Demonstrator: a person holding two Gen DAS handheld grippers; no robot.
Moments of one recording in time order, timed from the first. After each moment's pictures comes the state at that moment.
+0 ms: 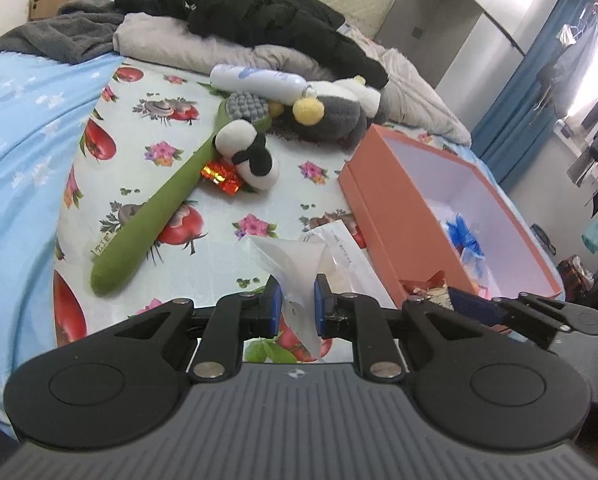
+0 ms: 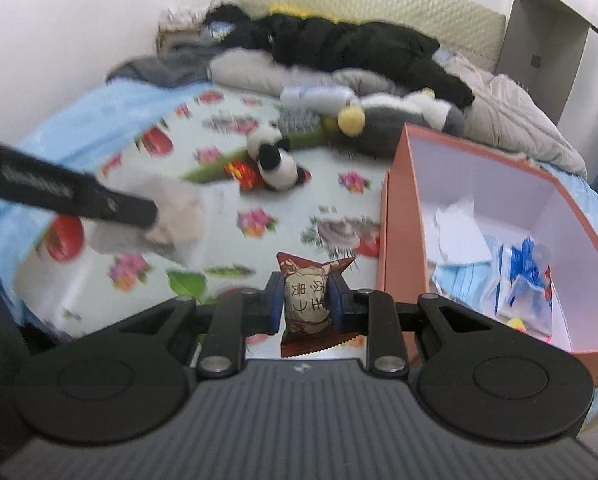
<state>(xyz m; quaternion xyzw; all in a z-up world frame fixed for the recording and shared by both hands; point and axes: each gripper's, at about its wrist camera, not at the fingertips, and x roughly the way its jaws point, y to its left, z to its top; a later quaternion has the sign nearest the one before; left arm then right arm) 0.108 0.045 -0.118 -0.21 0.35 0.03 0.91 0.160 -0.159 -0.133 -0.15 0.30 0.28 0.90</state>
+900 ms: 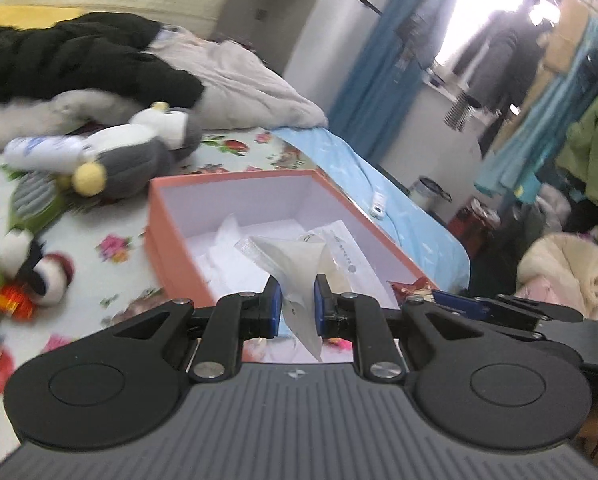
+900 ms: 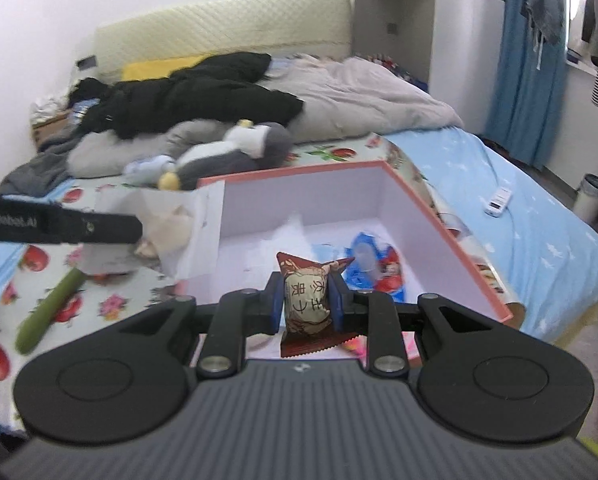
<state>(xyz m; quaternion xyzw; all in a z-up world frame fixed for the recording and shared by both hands) 0.257 -0.081 -0.049 -0.13 0.33 -0.19 0.91 0.234 -0.303 -0.077 -0.02 0.31 0.11 0.94</state>
